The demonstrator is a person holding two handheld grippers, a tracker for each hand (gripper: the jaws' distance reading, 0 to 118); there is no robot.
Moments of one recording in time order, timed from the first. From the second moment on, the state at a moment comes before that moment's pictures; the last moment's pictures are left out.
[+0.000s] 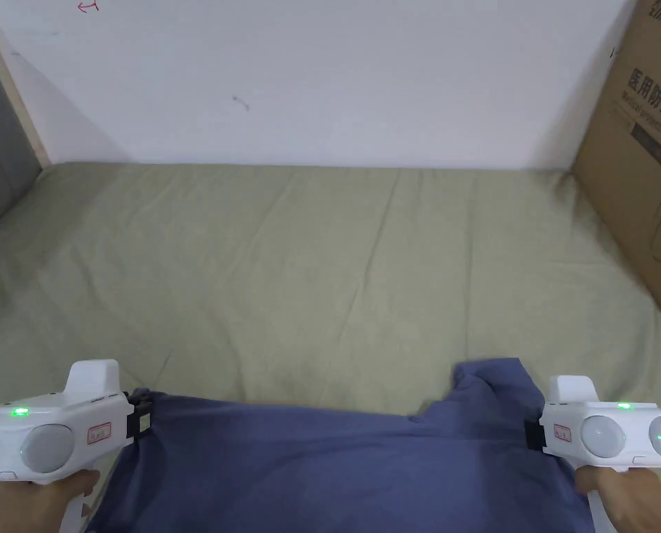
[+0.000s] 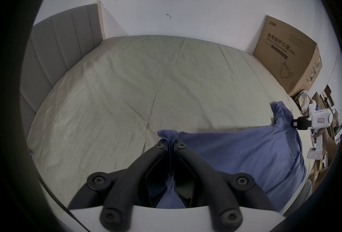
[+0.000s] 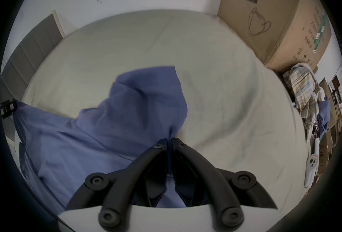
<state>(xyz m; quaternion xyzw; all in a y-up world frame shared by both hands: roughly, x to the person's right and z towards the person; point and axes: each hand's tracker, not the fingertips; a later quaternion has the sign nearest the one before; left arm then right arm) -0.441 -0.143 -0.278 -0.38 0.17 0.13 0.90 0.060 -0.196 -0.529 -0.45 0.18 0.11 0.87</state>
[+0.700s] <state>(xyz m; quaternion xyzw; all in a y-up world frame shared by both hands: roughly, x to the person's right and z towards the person) -0.395 -0.157 -0.092 -0.40 0.21 0.19 0.87 0.183 -0.130 -0.291 -0.39 0.24 0.01 0.89</state>
